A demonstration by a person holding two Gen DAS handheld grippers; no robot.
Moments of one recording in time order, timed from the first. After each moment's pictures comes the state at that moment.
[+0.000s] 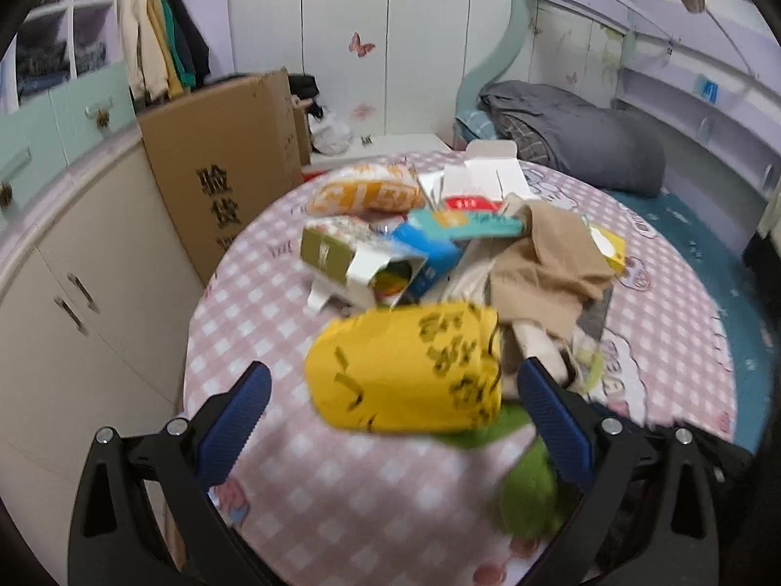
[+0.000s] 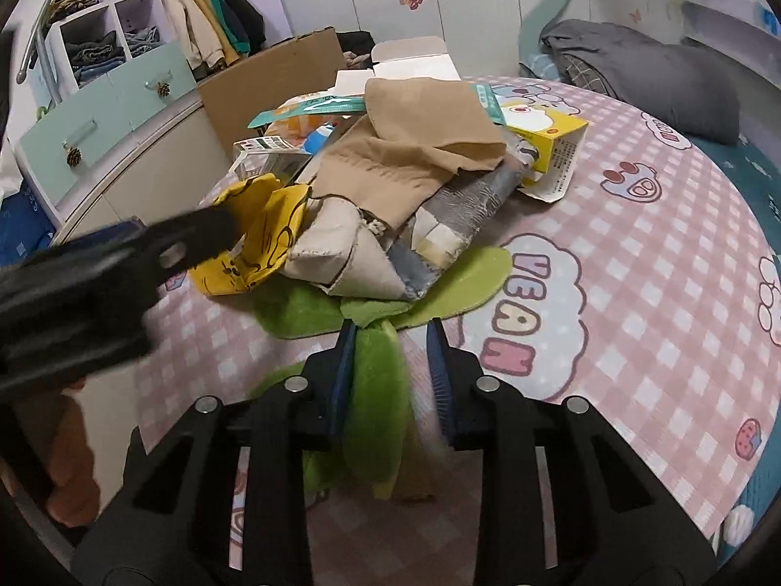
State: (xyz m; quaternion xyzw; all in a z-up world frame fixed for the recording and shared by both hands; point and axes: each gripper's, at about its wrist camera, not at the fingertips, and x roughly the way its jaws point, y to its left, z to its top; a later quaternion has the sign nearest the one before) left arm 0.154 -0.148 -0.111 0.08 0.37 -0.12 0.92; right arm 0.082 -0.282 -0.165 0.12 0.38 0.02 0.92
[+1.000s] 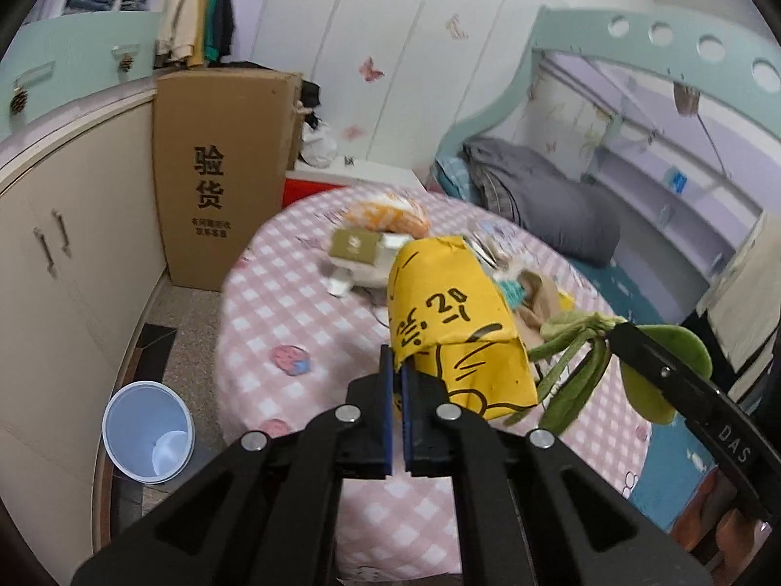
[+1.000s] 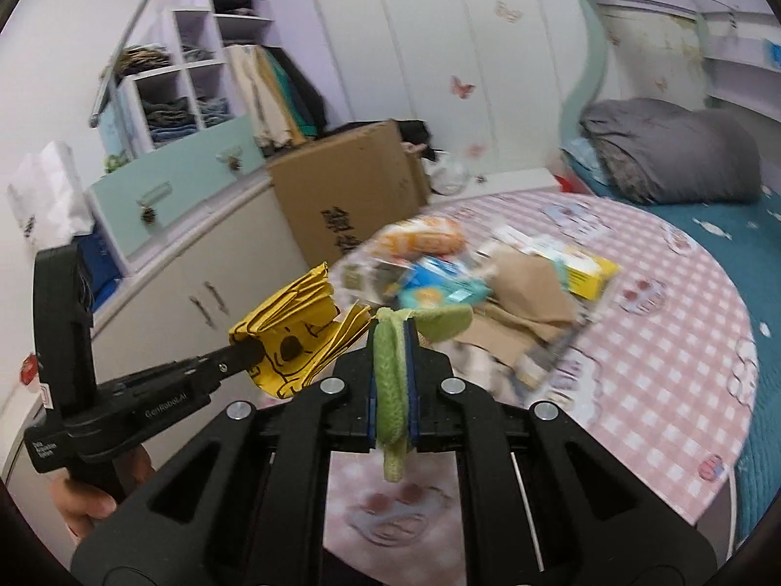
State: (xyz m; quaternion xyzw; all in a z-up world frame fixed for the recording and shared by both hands) left arm 0.109 -0.036 -0.084 -0.08 0.34 -0.19 0.92; right arm 0.041 -0.243 -0.062 0.13 0.25 0.09 0.96
